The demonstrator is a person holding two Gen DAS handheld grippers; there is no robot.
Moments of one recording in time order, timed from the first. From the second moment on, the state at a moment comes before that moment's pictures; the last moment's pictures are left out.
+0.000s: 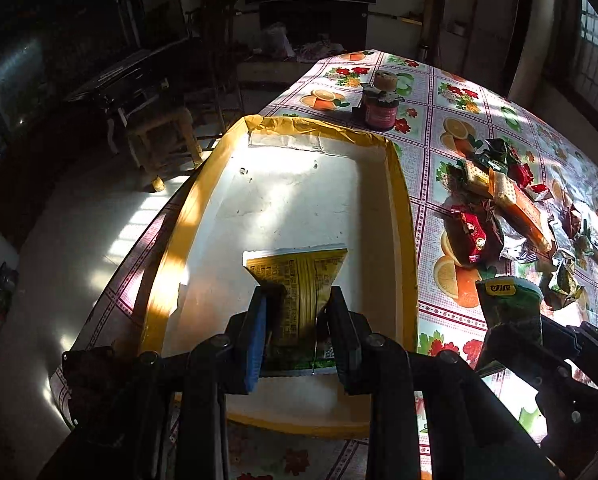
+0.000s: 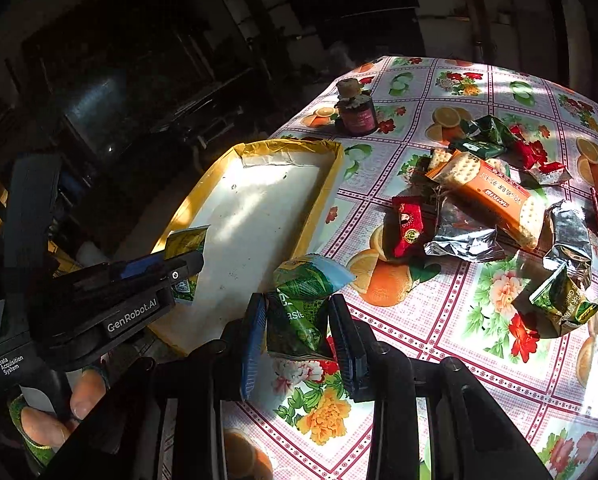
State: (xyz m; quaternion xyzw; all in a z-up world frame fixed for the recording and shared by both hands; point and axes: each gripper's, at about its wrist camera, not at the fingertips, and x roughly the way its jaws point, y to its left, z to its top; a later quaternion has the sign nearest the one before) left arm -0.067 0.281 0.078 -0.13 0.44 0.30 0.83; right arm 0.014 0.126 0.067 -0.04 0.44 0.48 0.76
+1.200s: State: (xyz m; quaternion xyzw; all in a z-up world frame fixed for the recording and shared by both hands) left arm -0.069 0.339 0.020 -0.16 0.51 0.33 0.77; right arm -0.015 0.223 0.014 -0.12 0.48 0.52 0.69
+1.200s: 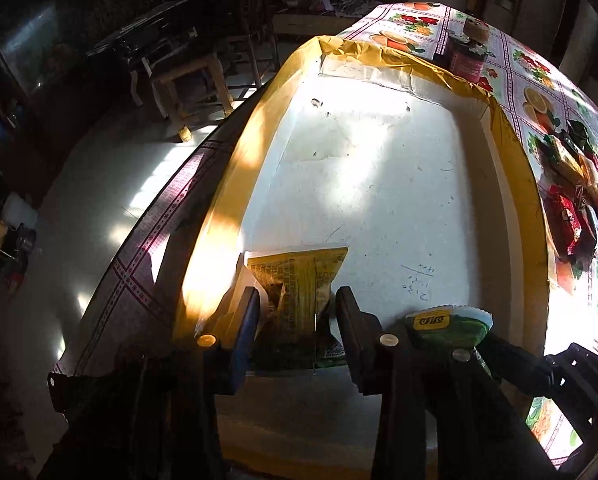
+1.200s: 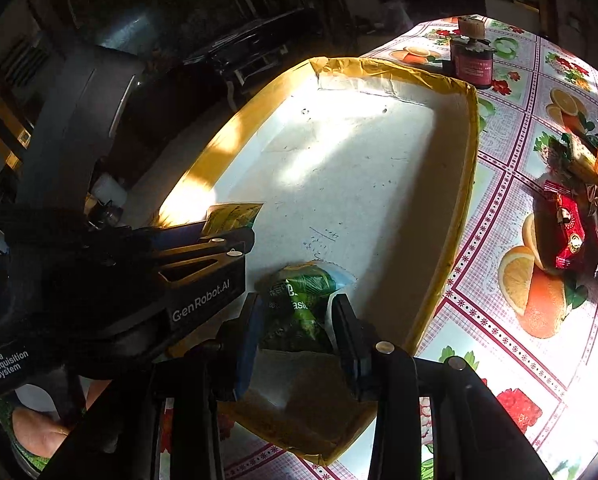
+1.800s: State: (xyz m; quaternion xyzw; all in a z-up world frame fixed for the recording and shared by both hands) left arm -0.065 0.312 0.052 -0.15 0.50 0.32 0.79; right arm -0.002 0.130 0.048 -0.06 0.45 0.49 0.74
